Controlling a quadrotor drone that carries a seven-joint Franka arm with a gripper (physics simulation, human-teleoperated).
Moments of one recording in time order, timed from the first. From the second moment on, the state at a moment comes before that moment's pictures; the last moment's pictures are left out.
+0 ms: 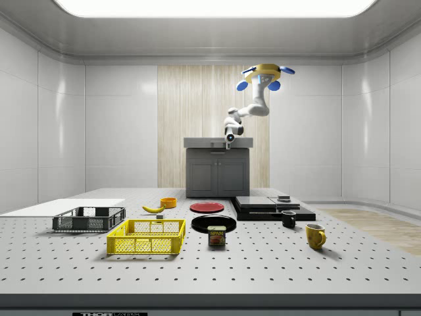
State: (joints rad) arm -2.02 -1.69 0.92 -2.58 -2.16 0.43 2.34
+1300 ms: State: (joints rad) arm -1.69 -1.71 0.78 -2.56 -2.81 0.62 1.91
